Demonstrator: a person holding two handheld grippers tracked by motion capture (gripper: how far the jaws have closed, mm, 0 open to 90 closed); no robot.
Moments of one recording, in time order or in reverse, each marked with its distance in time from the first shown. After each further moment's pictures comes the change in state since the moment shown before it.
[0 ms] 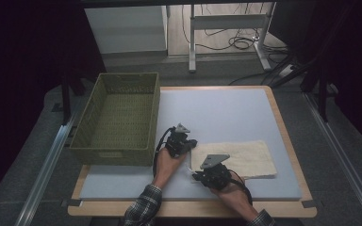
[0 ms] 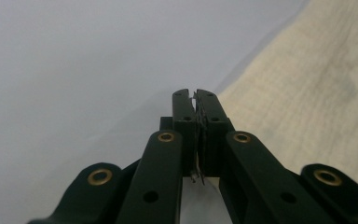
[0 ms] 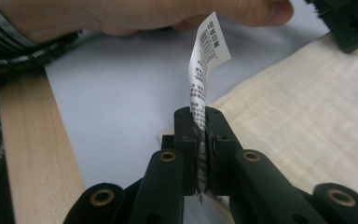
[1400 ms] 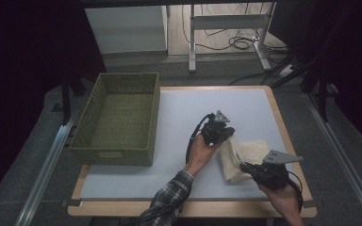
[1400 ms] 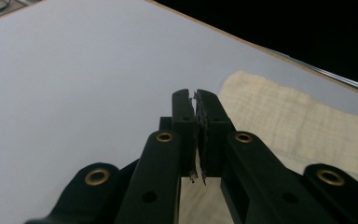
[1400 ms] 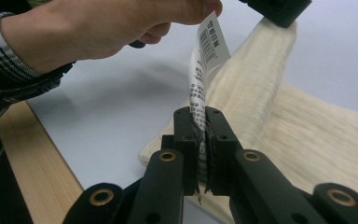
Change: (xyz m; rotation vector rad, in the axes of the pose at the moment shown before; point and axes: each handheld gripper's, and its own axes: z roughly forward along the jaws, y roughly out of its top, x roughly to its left) left arm -0.085 0.091 0.050 -0.070 -0.090 0.209; right arm -0.055 -0.063 -0.127 -0.208 -0.151 0.207
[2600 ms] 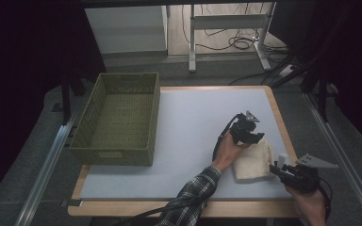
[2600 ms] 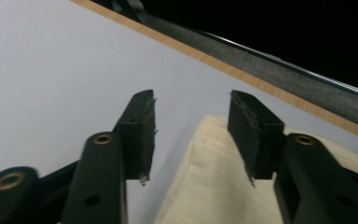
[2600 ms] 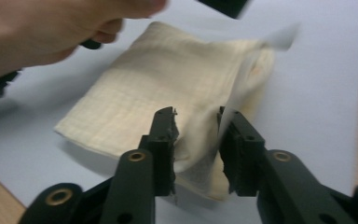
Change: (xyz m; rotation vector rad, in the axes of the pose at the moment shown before) left arm -0.031 0.034 0.075 0.006 -0.025 0.010; right arm -0.058 -0.045 -0.048 -0.022 -0.212 0.143
